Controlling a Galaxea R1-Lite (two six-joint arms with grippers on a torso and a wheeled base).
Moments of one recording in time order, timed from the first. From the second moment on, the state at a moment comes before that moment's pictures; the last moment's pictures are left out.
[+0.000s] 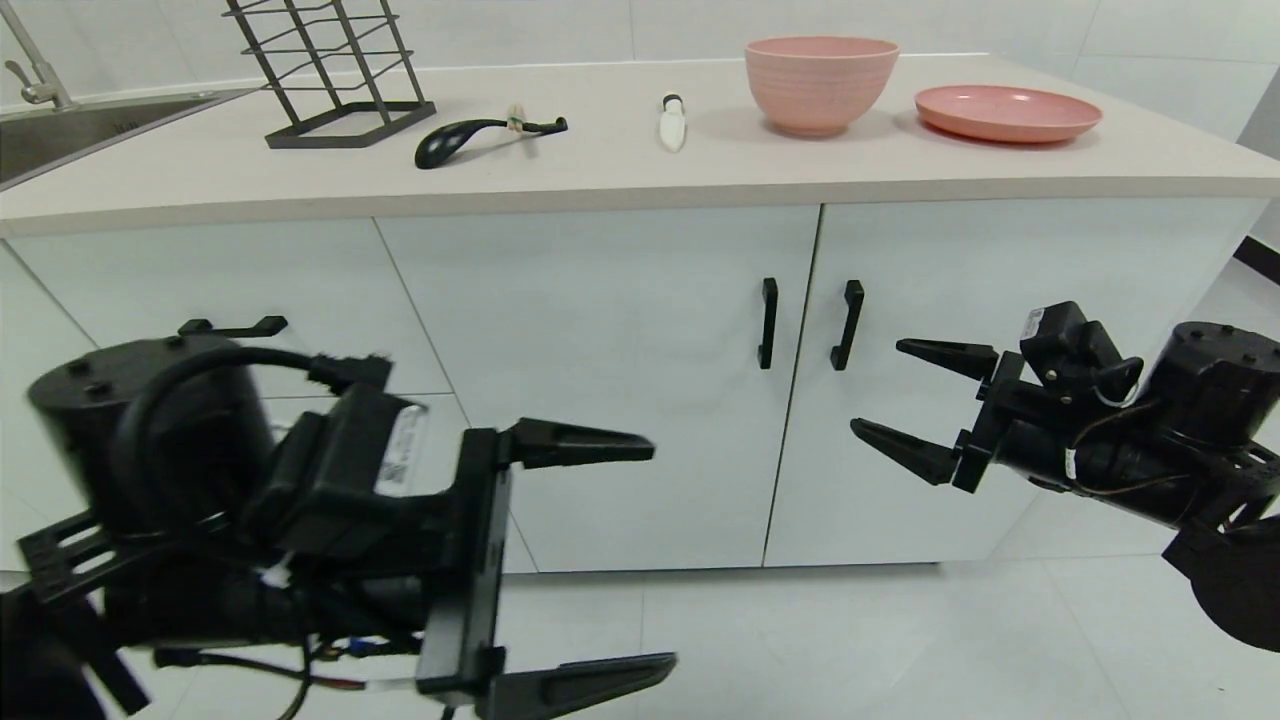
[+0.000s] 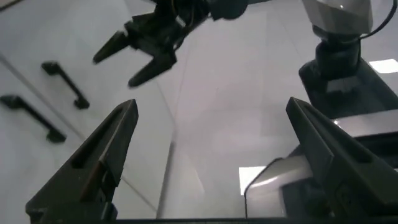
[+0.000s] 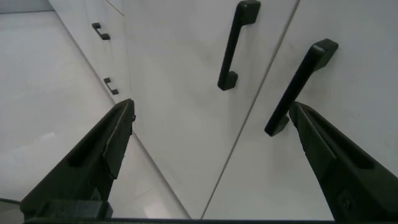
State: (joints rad) left arm -0.57 1.52 -0.58 -0.84 -0.87 0.41; right arm 0.25 1.83 -0.61 -1.31 0.66 -0.28
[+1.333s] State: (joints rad) left arm -0.67 2.17 -1.35 -0.89 -0.71 0.18; right arm 0.22 2.12 -0.99 -1.31 0.78 -0.28
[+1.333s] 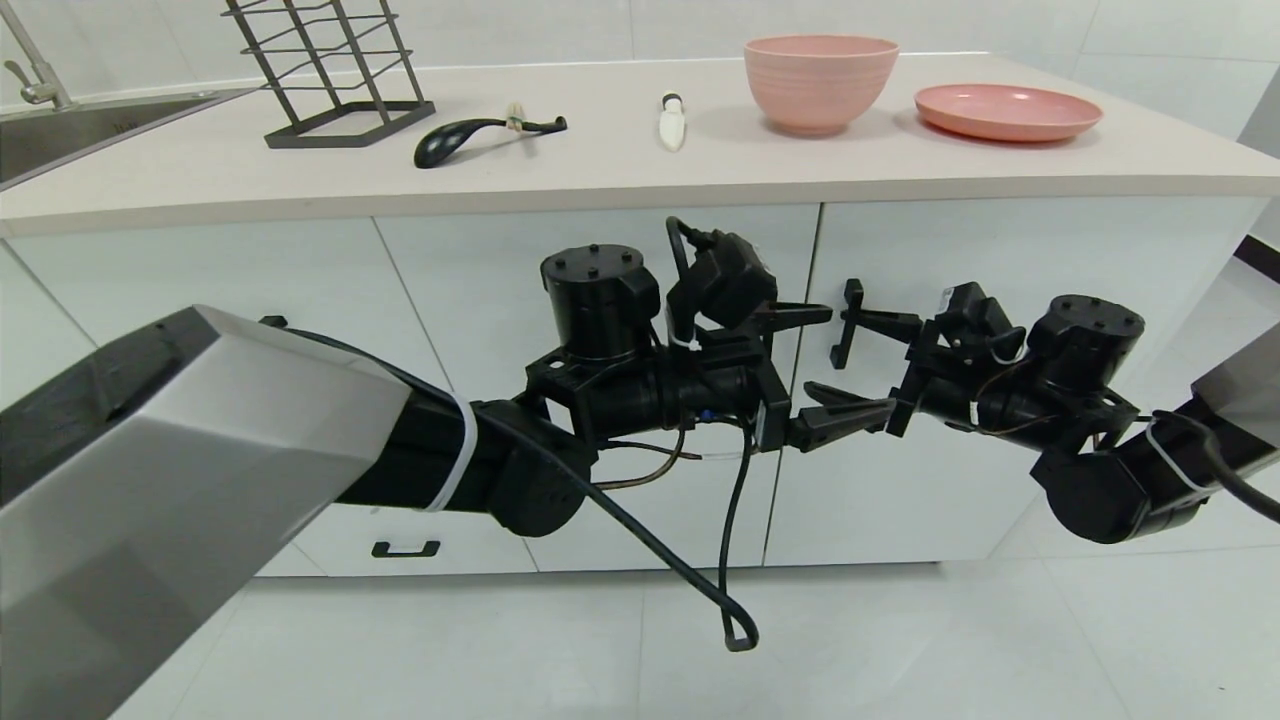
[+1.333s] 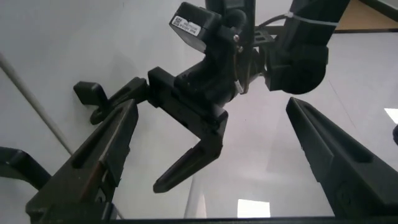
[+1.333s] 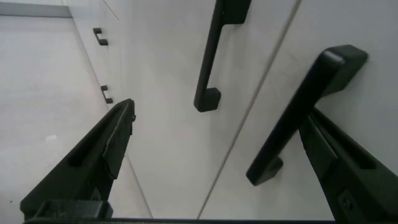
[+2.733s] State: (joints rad) left arm -0.74 2.39 -1.67 -1.00 -0.70 0.13; right arm 0.19 1.85 -0.56 -1.34 0.98 -0.27
